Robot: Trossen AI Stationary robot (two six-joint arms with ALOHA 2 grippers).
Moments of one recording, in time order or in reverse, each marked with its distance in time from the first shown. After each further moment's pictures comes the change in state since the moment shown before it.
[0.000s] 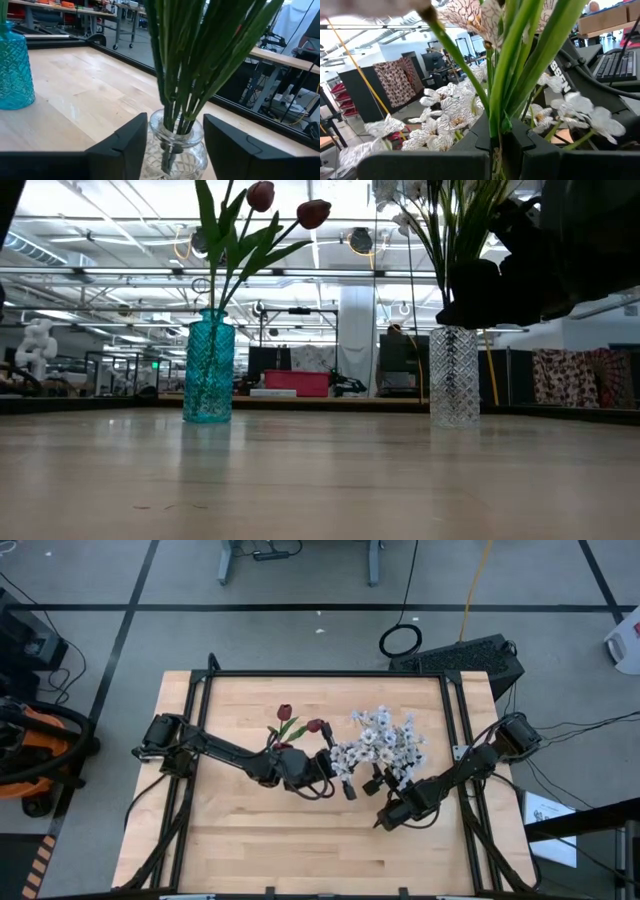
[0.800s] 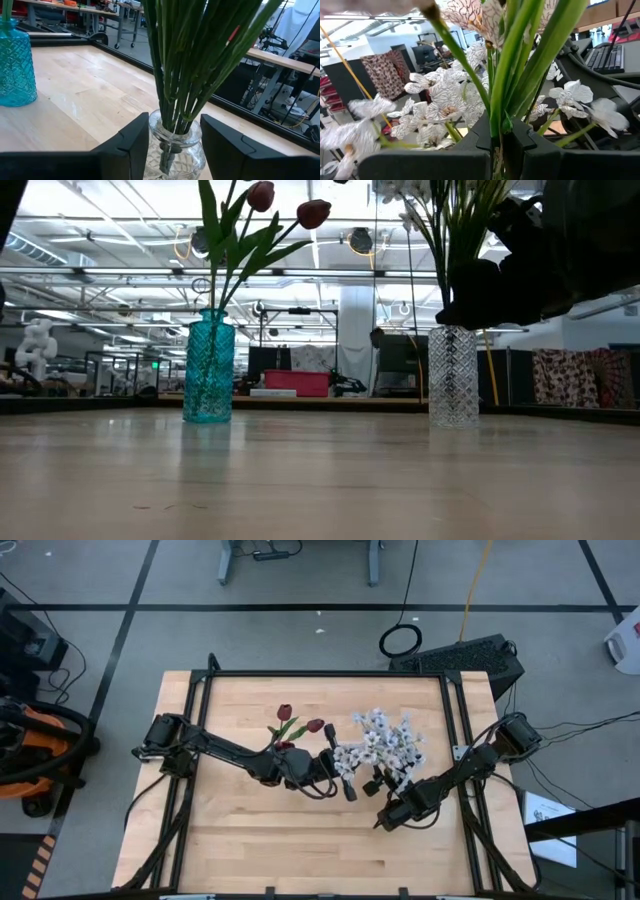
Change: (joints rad) left arm 0.009 0.008 0.000 -0.051 0.046 -0.053; right arm 0.001 0.000 0.000 0.003 -0.012 -0.022
